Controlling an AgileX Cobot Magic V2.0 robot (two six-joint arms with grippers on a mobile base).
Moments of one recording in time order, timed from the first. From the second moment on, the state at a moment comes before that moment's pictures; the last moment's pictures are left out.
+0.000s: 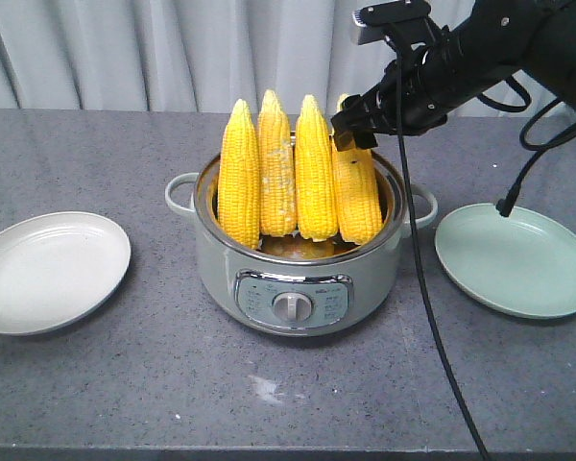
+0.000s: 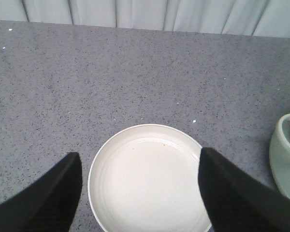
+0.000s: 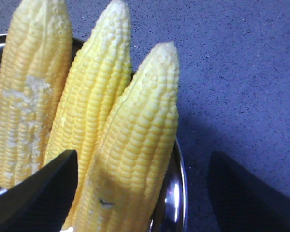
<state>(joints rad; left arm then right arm) -0.01 1.01 -1.12 0.07 0.76 -0.15 0.28 1.90 -1.86 0.23 0.95 -0.30</state>
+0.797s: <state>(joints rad) -0.01 1.01 -1.12 0.07 0.76 -0.15 0.28 1.96 -1.87 0.29 0.90 -0.30</state>
